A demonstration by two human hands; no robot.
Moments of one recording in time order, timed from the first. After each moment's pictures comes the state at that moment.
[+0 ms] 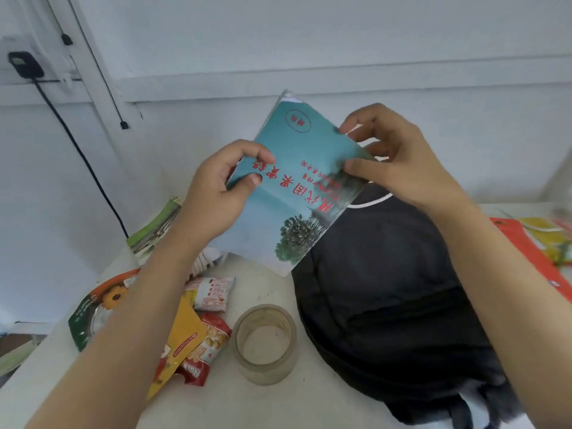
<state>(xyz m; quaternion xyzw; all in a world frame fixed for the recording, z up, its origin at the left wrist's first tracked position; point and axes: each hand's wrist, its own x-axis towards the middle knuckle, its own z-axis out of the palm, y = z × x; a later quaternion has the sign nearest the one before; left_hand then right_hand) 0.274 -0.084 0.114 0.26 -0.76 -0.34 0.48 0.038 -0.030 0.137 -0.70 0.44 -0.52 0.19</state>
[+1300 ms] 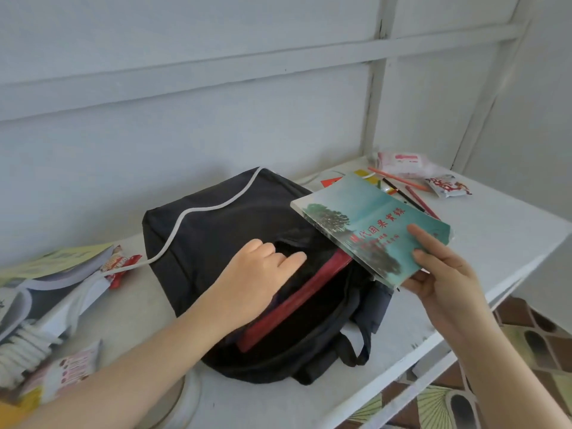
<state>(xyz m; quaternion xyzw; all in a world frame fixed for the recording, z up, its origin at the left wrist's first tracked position) 0.122 -0.027 0.008 -0.02 -0.98 0.13 0.17 -0.027 0.188 0.012 -0.07 0.50 -0.83 0.24</state>
